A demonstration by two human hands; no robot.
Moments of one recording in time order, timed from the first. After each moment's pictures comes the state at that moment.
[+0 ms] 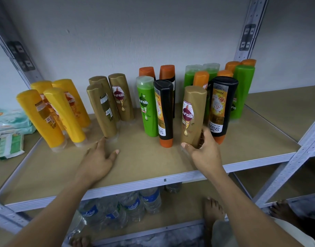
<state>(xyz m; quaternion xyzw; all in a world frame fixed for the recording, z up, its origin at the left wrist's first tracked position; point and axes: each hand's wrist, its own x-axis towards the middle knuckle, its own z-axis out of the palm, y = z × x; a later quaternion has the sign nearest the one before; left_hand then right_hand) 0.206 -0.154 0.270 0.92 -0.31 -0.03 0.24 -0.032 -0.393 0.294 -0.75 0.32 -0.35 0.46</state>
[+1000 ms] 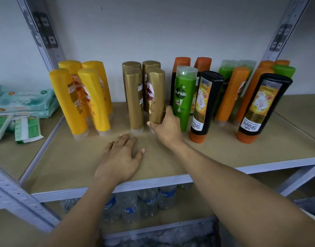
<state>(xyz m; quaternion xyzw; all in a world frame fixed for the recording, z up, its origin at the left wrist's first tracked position) 0.205 -0.123 0.272 0.91 -0.37 -0.03 0.17 0.166 -0.308 0.293 -0.83 0.27 -0.32 0.37</state>
